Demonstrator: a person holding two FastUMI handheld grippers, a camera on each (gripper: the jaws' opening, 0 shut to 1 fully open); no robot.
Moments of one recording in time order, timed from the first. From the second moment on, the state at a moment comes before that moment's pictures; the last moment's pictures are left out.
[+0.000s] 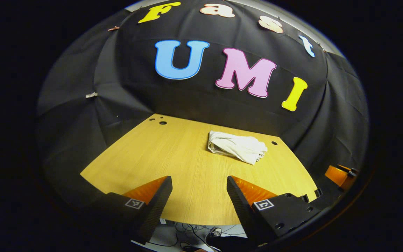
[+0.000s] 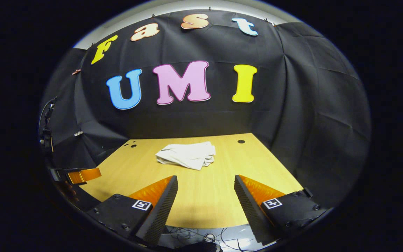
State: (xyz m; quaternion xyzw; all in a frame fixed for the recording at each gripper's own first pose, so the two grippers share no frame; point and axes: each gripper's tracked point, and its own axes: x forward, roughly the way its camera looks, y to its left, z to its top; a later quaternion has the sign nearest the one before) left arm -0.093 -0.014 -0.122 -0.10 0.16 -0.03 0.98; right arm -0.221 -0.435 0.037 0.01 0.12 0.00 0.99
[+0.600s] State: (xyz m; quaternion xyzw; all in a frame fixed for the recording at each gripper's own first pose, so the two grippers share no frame) left arm -0.119 -0.006 -0.119 -0.08 0.17 -0.08 0.98; right arm -0.242 -0.397 0.030 -0.01 0.13 0.03 0.99
